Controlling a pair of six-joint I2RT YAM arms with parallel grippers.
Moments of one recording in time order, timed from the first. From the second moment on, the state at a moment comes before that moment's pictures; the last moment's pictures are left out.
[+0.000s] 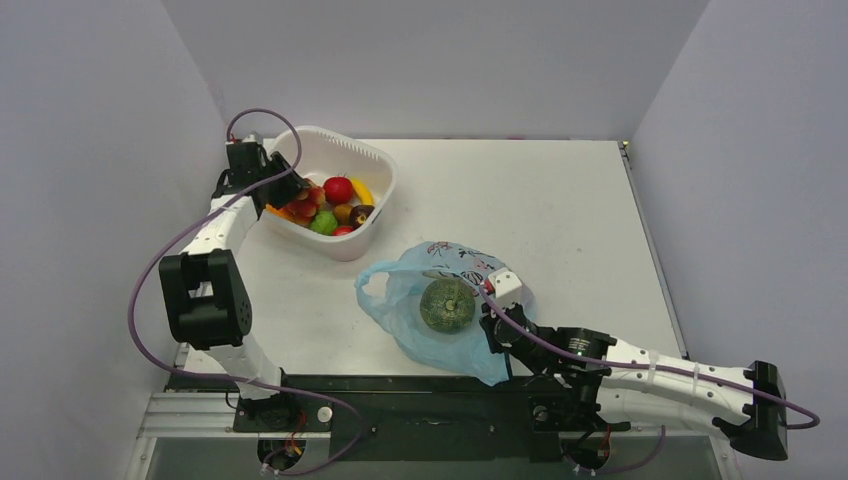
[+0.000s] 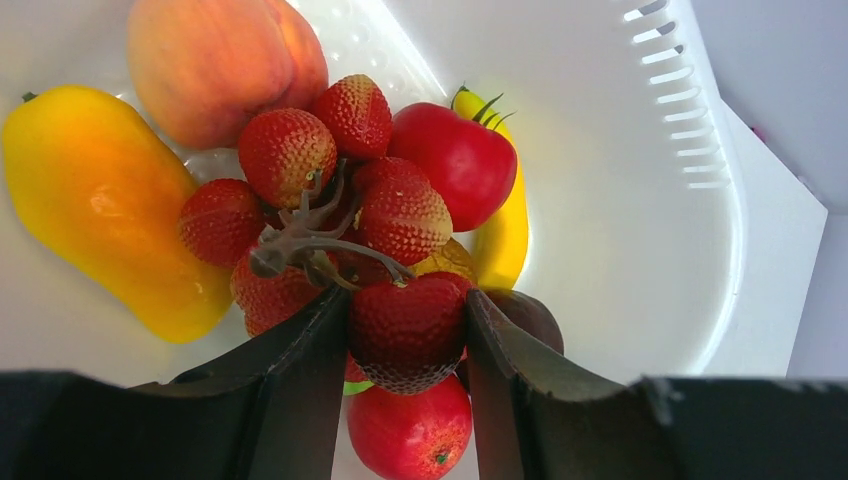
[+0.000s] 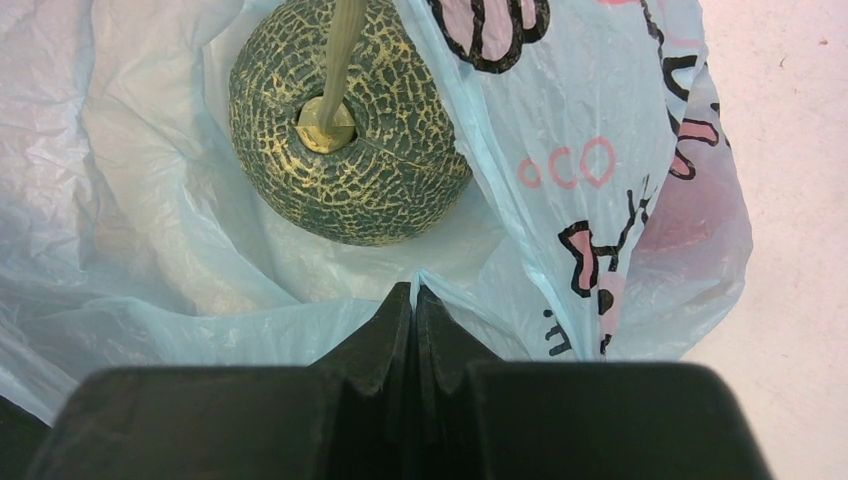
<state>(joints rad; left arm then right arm) 0.10 1.72 1.32 -0.27 0.21 -0.58 1.20 0.78 0.55 -0.46 0.52 0.47</state>
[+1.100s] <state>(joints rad) 0.06 1.54 1.24 -0.22 0.20 -0.47 1.25 0.77 0.56 -0.47 0.57 0.48</state>
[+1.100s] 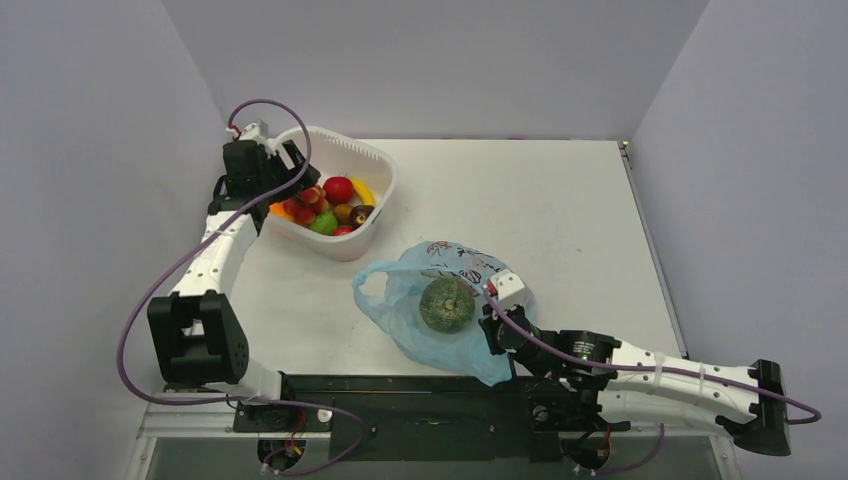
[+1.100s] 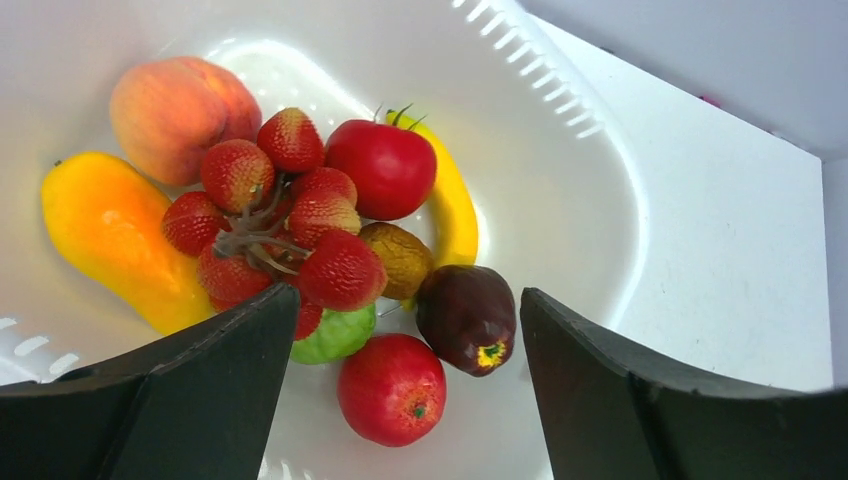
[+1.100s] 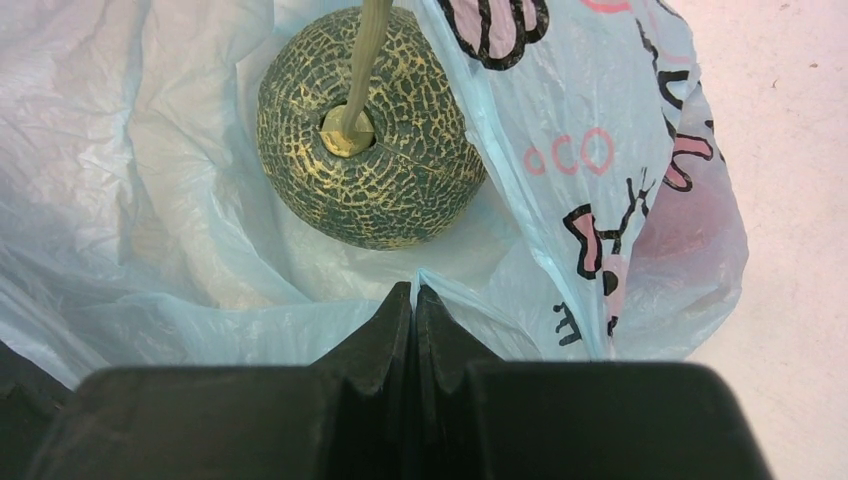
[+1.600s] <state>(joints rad) -0.17 1.32 1.19 -0.14 0.25 -0.44 1.26 0.66 0.55 -0.46 0.57 0.48</state>
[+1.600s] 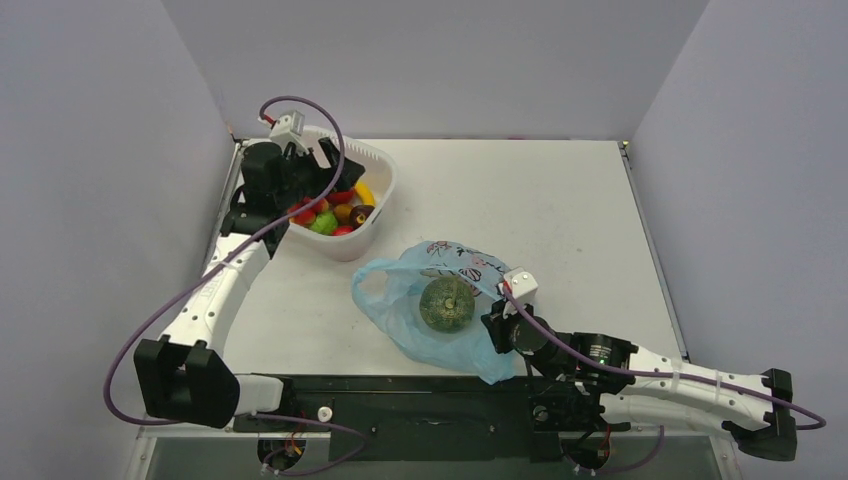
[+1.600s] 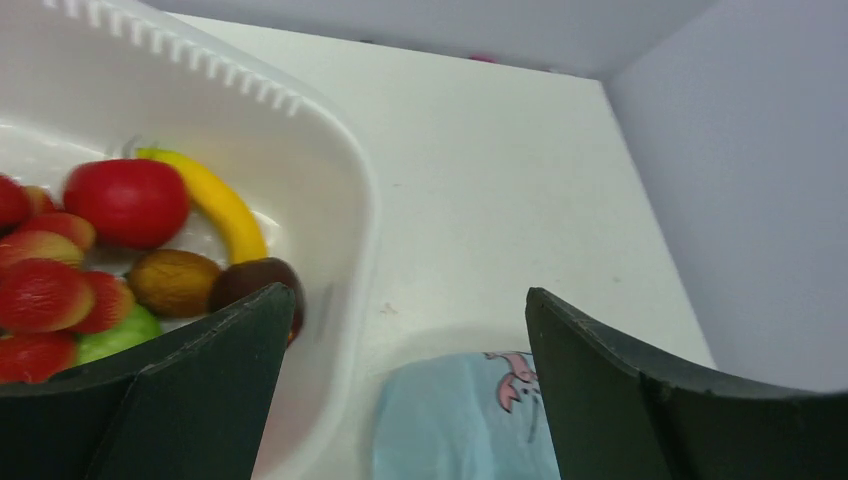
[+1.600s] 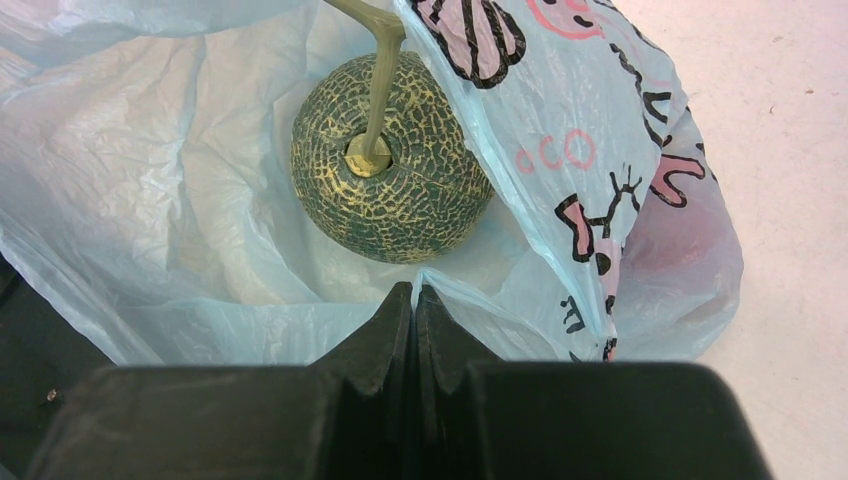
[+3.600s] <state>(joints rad) -1.28 1.30 0.97 -0.22 -0.54 -0.75 1.26 0.69 0.55 -0.46 0.58 0.48</state>
